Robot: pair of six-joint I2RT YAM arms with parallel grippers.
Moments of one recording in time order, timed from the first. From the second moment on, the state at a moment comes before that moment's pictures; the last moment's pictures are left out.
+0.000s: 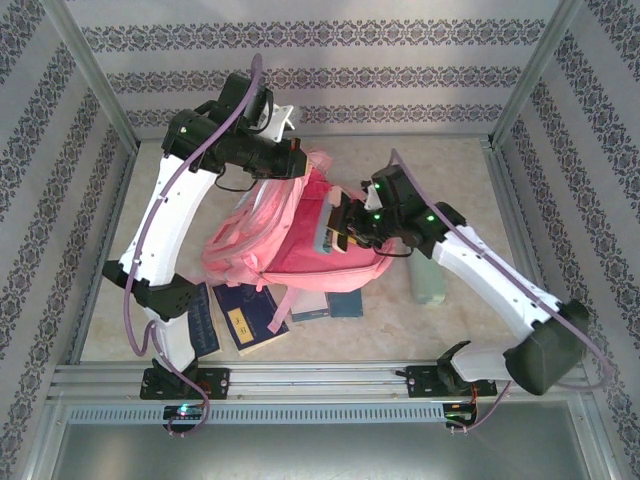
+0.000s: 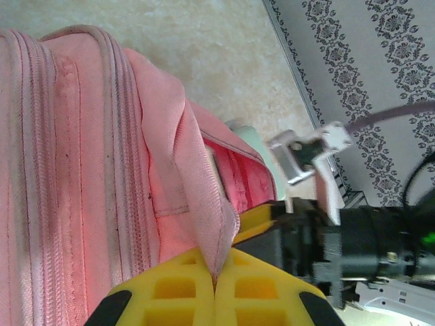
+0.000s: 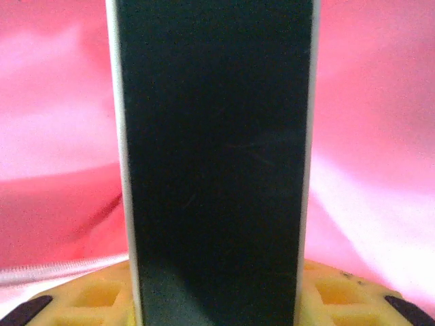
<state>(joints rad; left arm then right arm) -0.50 1.86 2.49 -1.46 0.39 -0.37 0.57 1.35 1.22 -0.63 -0.44 0.98</state>
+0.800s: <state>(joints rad) -0.50 1.76 2.37 -1.44 0.39 -0.32 0.71 1.84 1.47 -0.33 -0.10 1.41</state>
